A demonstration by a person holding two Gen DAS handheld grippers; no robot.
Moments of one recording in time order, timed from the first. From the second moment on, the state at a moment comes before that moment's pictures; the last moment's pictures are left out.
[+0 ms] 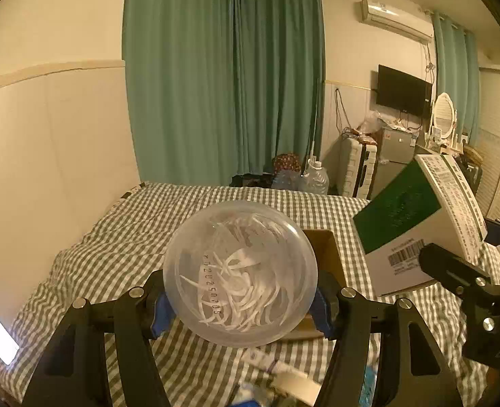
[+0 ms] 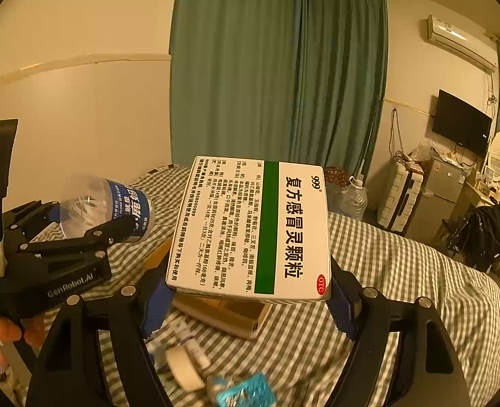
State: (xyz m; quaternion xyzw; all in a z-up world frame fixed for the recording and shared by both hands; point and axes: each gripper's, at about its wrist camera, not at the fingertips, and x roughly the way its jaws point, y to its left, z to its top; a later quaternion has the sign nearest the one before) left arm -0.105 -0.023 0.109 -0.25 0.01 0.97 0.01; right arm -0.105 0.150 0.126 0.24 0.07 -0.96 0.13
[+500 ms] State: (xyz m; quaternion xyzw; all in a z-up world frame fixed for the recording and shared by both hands) left arm -0.222 -0.027 0.002 -0.32 0.03 0.95 -0.02; right arm -0.236 0.125 0.024 0.31 0.07 -0.94 0.15
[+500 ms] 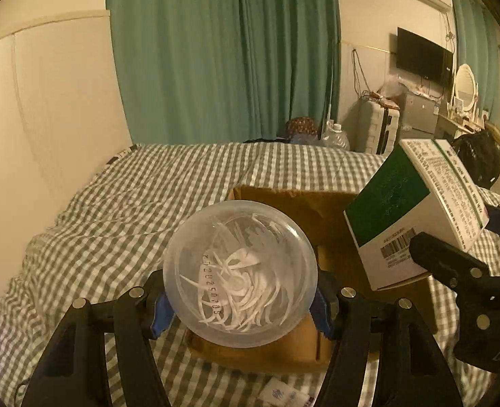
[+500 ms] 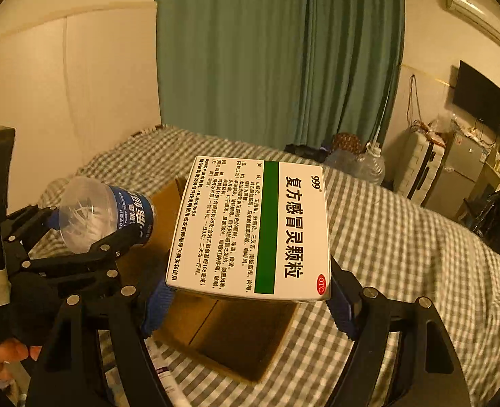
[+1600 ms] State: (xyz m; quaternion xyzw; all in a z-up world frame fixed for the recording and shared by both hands) left arm -0.068 -0.030 -0.030 -0.37 0.02 0.93 -0.04; right arm -0.078 0.215 0.030 0.34 0.06 -0.93 0.13
